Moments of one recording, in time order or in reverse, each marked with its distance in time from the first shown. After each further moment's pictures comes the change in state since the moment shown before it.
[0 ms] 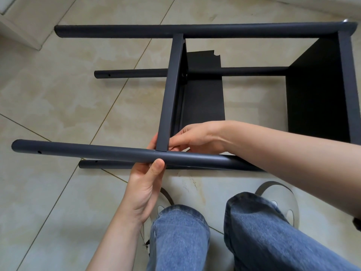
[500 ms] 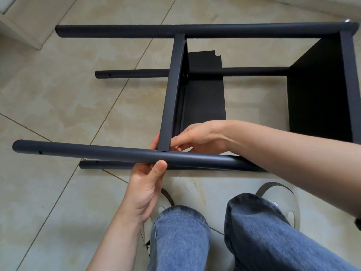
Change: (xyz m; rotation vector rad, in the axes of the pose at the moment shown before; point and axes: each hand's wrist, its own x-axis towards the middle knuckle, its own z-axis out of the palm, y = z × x) left_hand 0.002 0.000 -0.002 0.051 0.028 -0.013; right_hand -0.001 -0.001 -0.004 0.039 -0.013 0.030
